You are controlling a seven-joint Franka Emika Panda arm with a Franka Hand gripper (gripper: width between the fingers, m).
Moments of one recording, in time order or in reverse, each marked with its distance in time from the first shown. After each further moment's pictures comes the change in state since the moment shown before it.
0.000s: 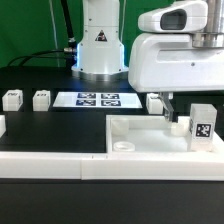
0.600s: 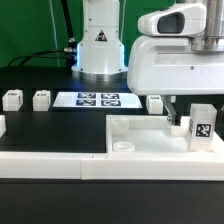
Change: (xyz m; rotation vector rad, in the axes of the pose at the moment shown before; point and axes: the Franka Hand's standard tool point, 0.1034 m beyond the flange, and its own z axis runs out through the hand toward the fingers) arm 0.001 0.001 0.002 -0.002 0.000 0.032
